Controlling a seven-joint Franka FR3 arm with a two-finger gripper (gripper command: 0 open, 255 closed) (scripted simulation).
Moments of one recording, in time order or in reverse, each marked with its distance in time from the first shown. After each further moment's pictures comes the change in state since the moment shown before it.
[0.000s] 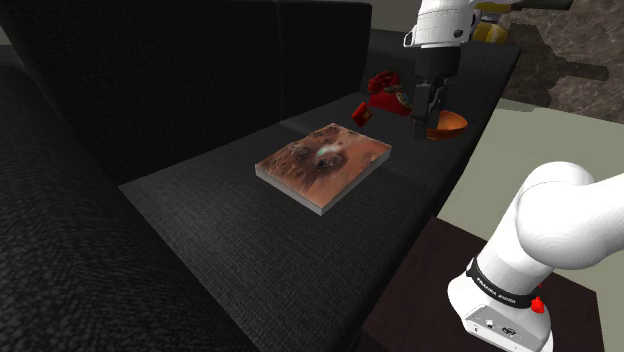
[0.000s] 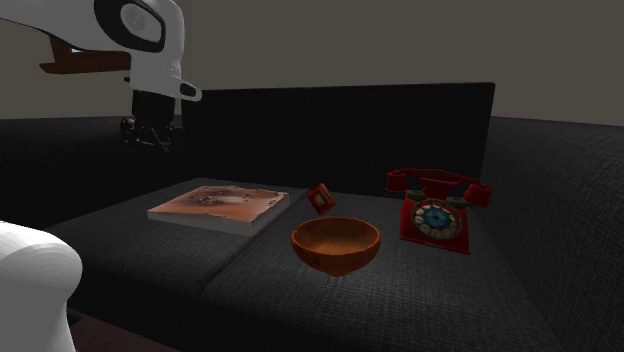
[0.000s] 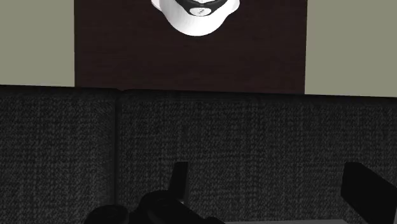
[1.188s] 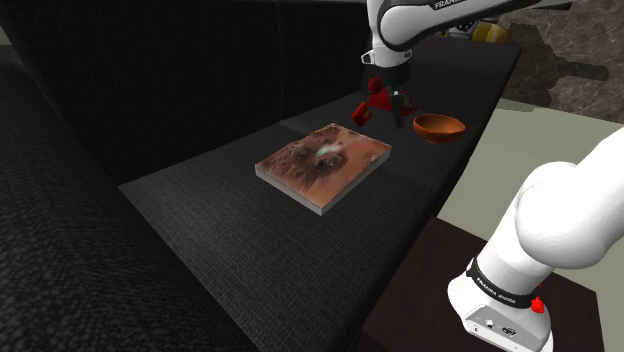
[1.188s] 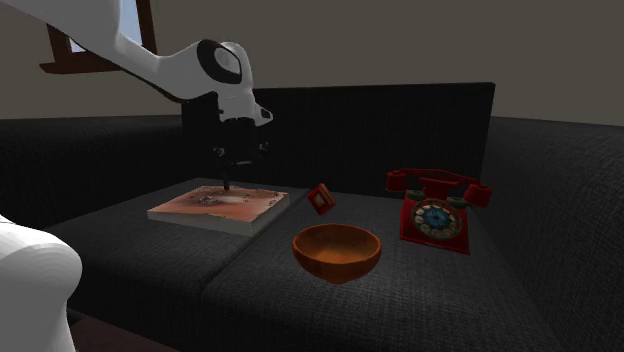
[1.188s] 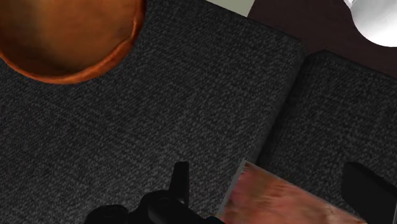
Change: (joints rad) arm -0.003 0.457 -0.150 0.191 -0.406 0.230 -0.487
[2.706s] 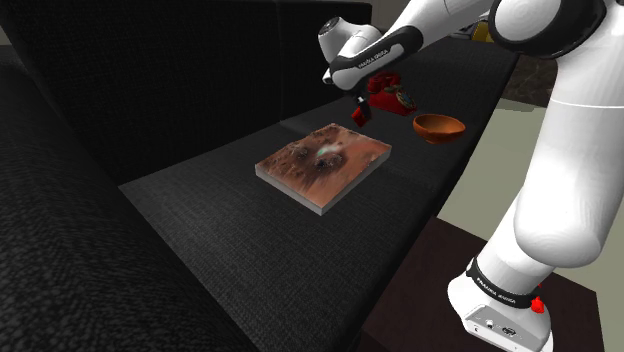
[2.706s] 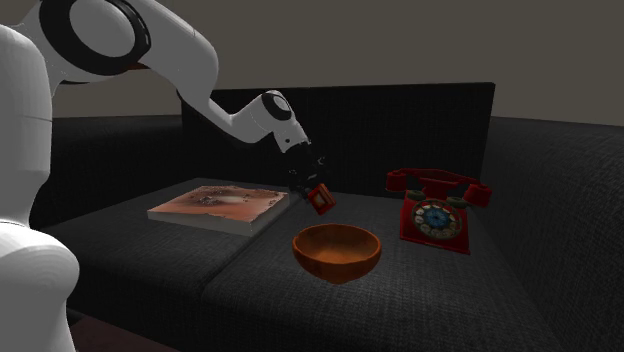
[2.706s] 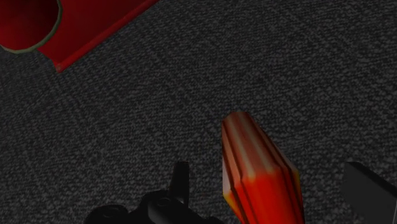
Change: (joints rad) arm -0.038 0.576 -0.054 0.393 -0.279 0.307 -0.349
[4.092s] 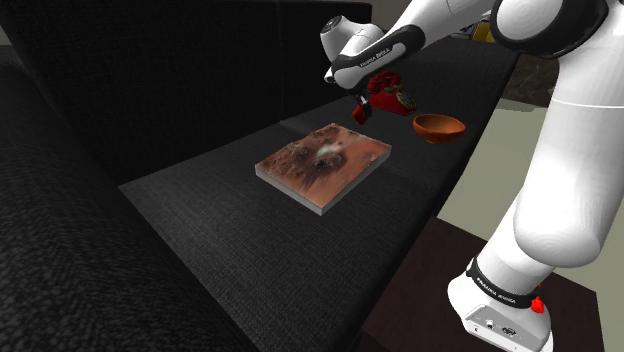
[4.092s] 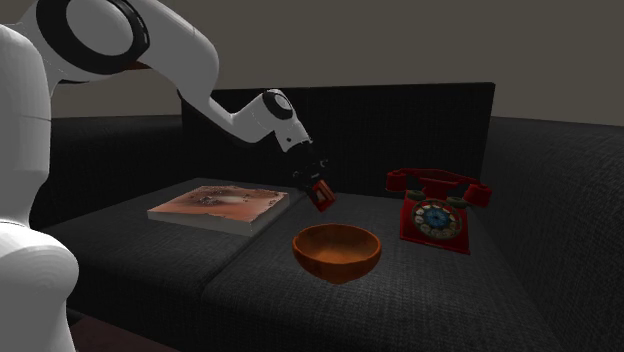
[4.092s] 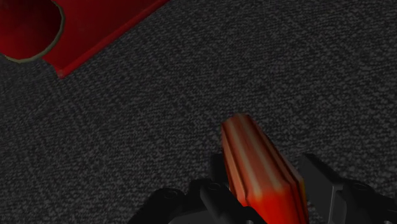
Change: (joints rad) arm -0.006 -0.008 -0.005 -0.003 -0.002 0.003 -0.011
